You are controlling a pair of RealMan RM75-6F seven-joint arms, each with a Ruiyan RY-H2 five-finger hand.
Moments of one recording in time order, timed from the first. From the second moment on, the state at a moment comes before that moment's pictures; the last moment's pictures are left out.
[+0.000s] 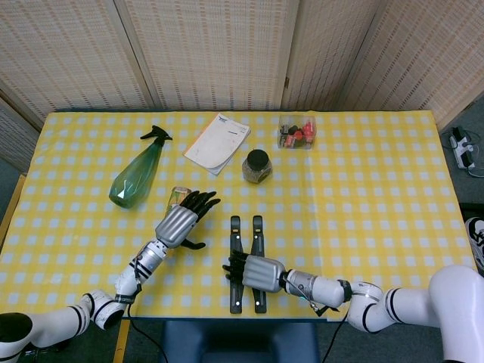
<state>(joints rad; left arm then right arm) -0.78 -1.72 -0.09 -1.11 1.50 1.05 -0.18 0.97 -1.51 -0.06 -1.48 -1.72 0.62 -0.49</state>
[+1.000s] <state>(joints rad) -0.77 -1.73 -0.09 -1.09 1.50 1.06 -0.20 1.03 -1.57 -0.03 -1.37 -1.72 0.67 -0.40</state>
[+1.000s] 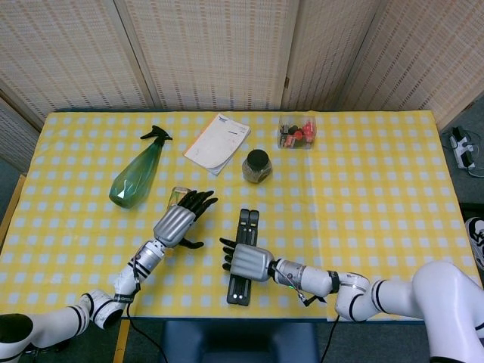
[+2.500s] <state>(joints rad) -0.38 -1.34 -0.15 -1.49 1.24 1.41 0.07 0.38 -1.10 -0.07 -1.69 -1.46 1.40 -0.19</state>
